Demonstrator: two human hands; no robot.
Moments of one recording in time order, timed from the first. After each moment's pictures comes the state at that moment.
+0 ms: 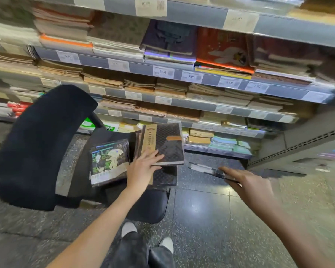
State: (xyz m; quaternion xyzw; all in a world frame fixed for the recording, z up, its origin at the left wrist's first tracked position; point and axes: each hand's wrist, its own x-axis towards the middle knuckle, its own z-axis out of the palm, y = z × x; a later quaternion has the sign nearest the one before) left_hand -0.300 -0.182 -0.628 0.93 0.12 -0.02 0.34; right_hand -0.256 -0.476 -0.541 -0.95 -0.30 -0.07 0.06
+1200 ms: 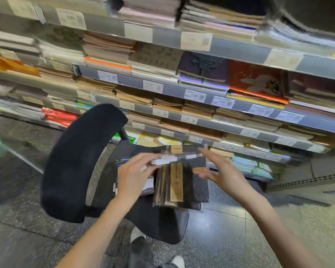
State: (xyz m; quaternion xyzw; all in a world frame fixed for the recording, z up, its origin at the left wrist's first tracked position) left_hand -0.310 -0.089 -0.532 0.90 0.14 0.20 0.37; right_hand -0.199 -0.317 -0.507 -0.91 -0.27 0.22 0.23
